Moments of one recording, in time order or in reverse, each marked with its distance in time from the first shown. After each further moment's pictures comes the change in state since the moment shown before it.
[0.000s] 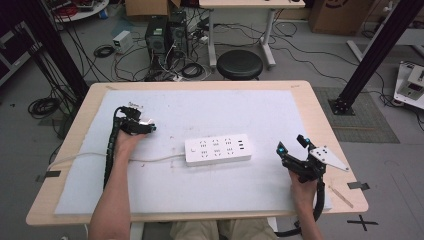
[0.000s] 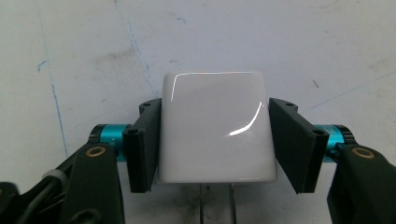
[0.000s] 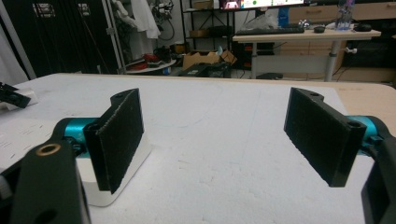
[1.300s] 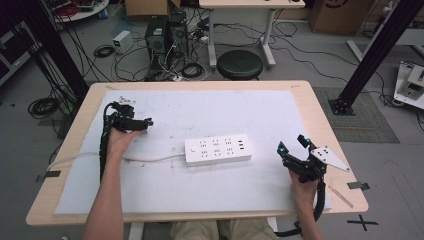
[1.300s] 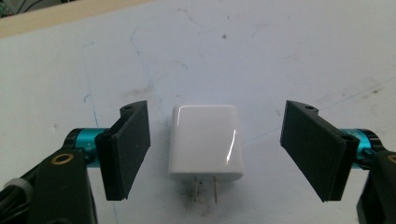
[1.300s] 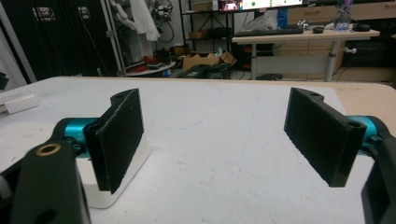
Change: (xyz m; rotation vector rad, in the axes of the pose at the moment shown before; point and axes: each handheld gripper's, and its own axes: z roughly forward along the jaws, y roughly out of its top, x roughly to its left) left arm -0.001 0.008 -0.034 -0.076 -0.006 -0.009; right arm -0.001 0.000 -0.001 -0.006 -0.002 0.010
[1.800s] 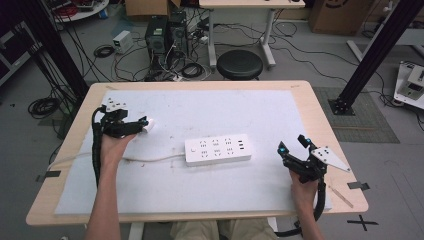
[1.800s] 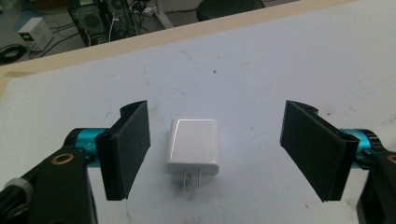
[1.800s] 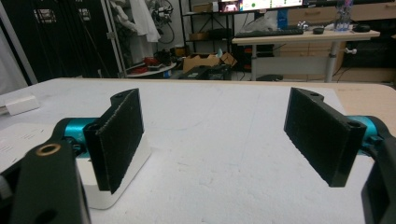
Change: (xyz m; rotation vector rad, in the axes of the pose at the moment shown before) left arm -0.018 -0.001 -0.054 -0.173 0.048 -0.014; right arm 0.000 0.000 -0.001 0.000 0.001 0.014
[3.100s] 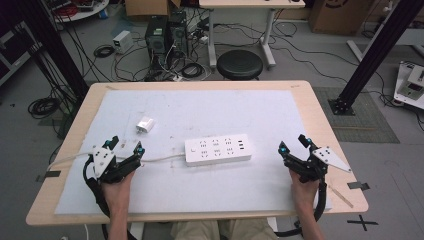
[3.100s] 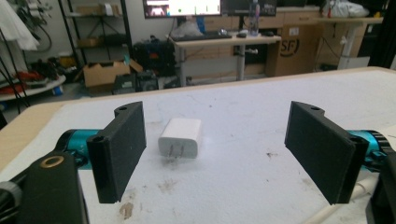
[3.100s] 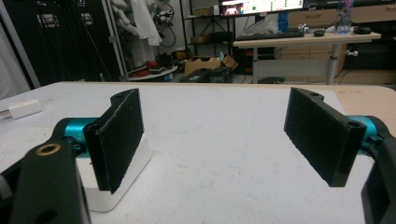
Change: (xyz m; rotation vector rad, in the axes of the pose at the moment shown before) left arm -0.047 -0.098 -0.066 -0.440 0.096 -0.007; right arm -0.002 0.000 -0.001 -0.015 0.005 0.007
